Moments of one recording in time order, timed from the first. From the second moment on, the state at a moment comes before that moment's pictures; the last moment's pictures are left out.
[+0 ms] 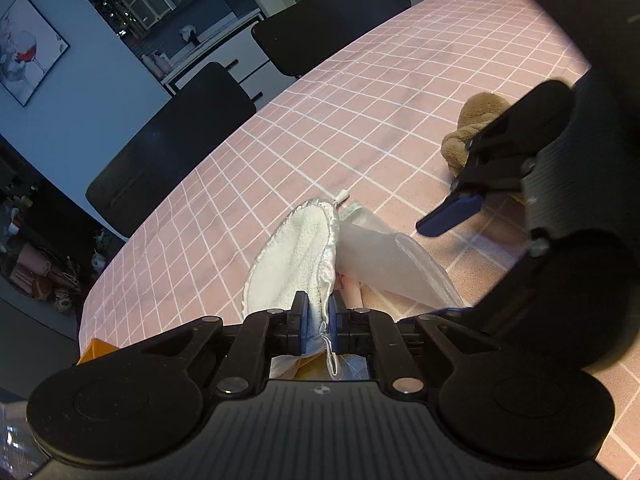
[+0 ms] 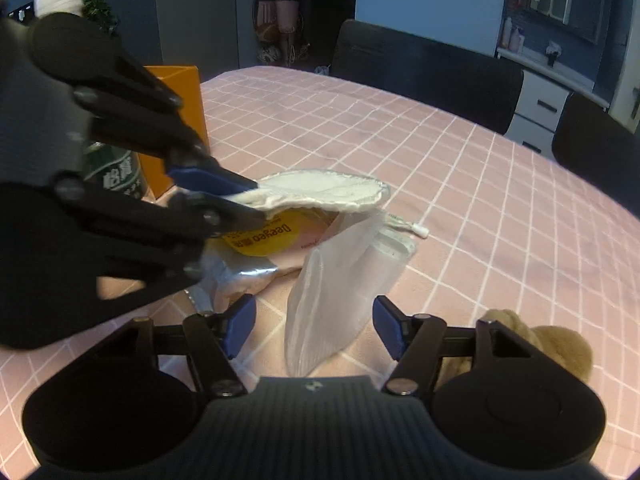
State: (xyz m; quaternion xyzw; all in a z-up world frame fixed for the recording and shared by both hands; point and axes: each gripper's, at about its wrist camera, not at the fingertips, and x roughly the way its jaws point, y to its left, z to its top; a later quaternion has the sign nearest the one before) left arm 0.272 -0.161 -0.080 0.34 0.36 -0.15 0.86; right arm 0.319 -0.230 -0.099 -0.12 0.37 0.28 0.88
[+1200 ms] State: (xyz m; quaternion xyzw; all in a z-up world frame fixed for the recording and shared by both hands) left arm 0.186 -0.141 -0.008 0.28 0.29 -0.19 0.90; right arm 0.245 -0.252 -0.026 -0.14 0.34 0.22 0.90
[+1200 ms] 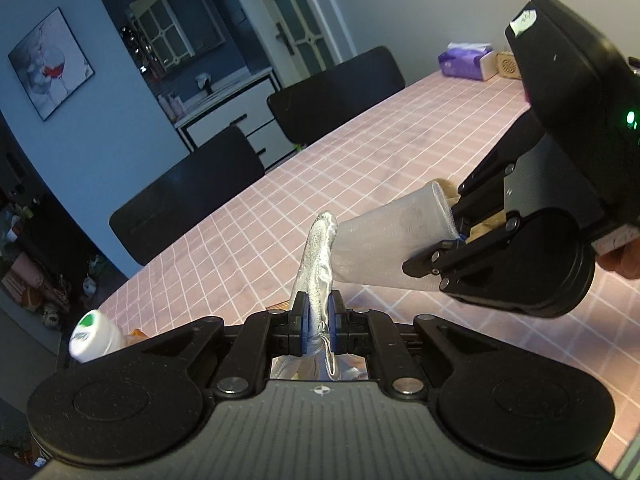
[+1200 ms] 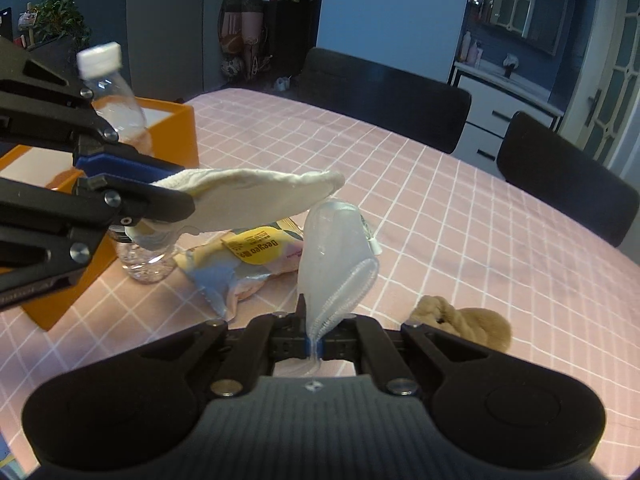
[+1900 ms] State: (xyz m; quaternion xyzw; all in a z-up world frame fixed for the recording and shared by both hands) left arm 0.092 -0.033 0.047 0.25 0.23 -0.15 0.93; right arm 0.131 -0.191 0.064 -0.18 0.25 0.30 0.90
